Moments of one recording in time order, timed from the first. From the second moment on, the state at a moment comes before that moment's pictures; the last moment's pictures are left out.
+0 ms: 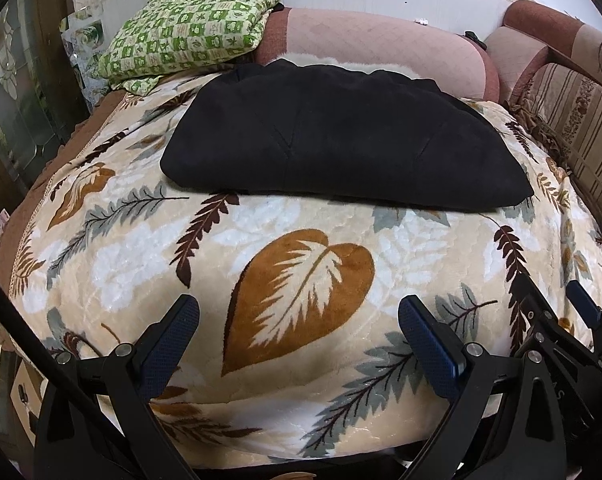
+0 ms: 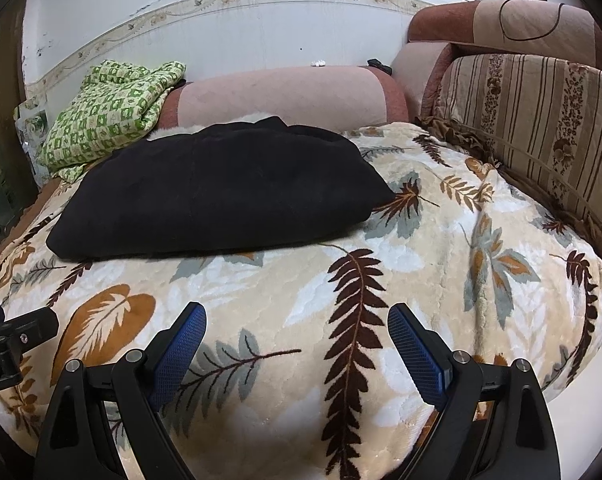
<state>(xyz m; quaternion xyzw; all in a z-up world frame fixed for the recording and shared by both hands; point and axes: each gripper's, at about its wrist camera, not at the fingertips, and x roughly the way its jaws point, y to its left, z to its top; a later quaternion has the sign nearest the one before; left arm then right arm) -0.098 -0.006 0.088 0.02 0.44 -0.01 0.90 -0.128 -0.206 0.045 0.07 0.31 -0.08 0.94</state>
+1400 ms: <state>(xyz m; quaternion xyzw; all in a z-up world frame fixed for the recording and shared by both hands) -0.088 0.043 0.086 -0.01 0.42 0.05 0.91 -0.102 -0.147 0.072 -0.05 0.32 -0.05 0.95</state>
